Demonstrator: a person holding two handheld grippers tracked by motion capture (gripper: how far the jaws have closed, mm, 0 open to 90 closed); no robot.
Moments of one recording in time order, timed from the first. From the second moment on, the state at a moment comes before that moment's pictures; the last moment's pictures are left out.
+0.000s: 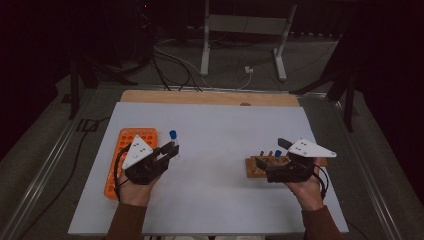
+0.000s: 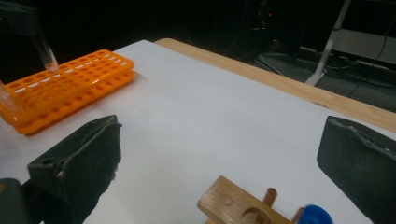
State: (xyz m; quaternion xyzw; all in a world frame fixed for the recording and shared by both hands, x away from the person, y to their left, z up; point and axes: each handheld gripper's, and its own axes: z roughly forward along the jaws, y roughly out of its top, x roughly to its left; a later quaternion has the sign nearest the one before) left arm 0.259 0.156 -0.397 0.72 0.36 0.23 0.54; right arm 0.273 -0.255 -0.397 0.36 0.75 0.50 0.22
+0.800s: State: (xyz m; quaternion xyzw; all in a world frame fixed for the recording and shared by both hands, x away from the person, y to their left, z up) left arm 0.246 0.219 -0.409 0.70 0.40 0.26 0.52; right arm 0.271 -0.282 -0.402 0.38 0.74 0.50 0.23
